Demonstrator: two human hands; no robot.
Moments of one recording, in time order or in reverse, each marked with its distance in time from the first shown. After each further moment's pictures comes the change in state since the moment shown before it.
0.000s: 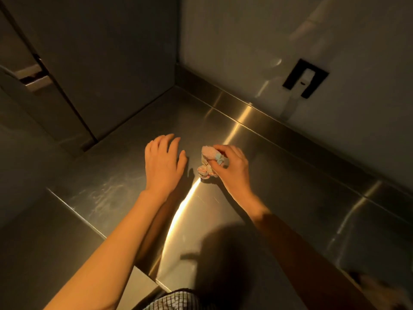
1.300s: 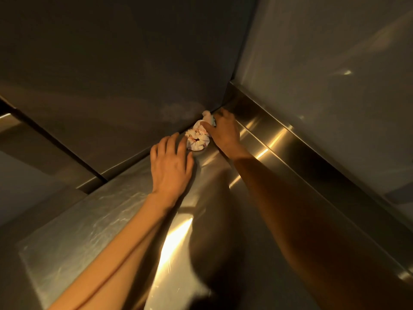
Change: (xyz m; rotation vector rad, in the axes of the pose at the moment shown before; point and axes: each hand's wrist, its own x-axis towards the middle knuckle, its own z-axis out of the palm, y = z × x) left_hand 0.146 -0.131 0.108 0.244 0.025 -0.221; right_hand 0.315 0.045 0.240 -0.265 -0.349 -0.012
